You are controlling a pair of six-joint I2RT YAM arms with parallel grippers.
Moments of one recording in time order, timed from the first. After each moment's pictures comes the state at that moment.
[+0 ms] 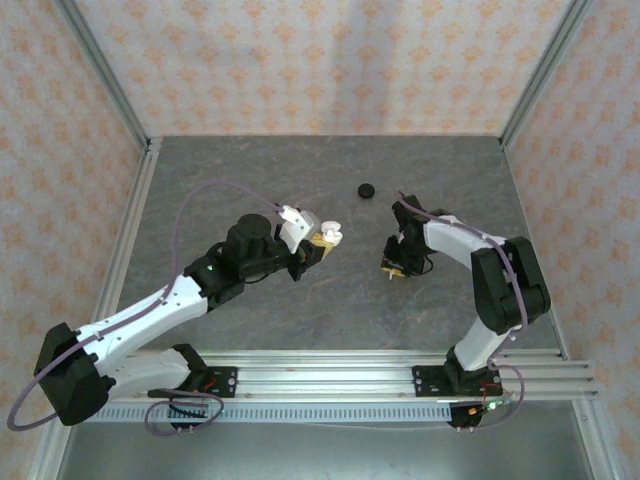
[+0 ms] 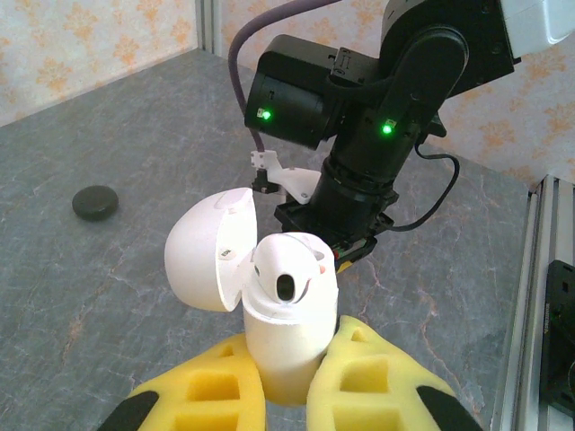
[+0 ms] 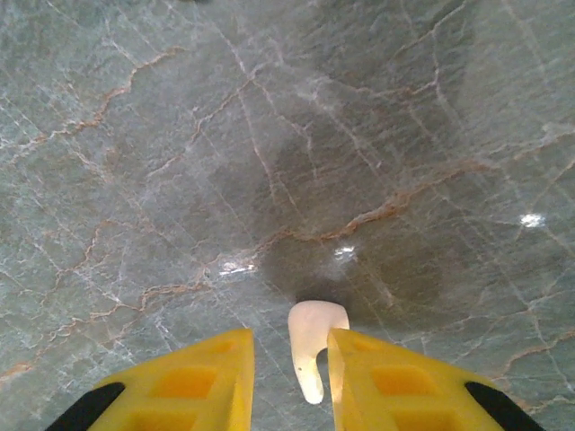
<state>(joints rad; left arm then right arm) -0.72 1.11 0.81 -0.05 0.26 -0.04 0.33 1.67 0.99 -0.75 -0.21 0.65</state>
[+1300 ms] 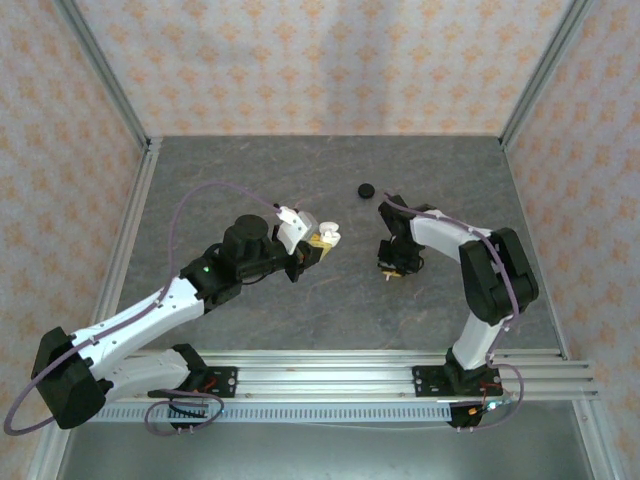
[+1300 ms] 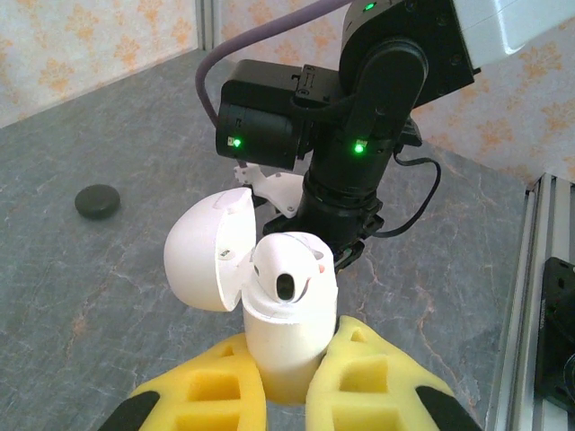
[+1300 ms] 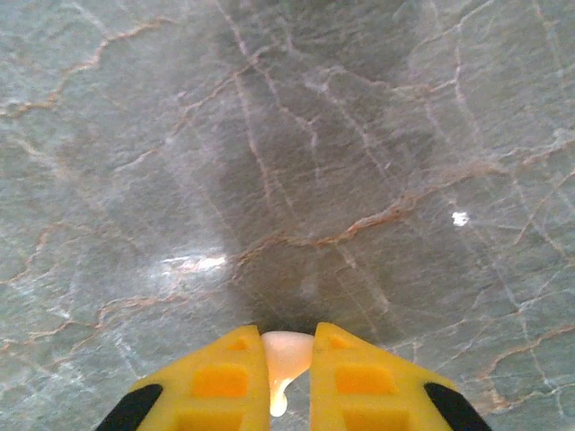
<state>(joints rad) -0.72 1.08 0.81 -0.08 0.26 -0.04 0.39 1.74 1.07 -0.84 -0.10 0.63</state>
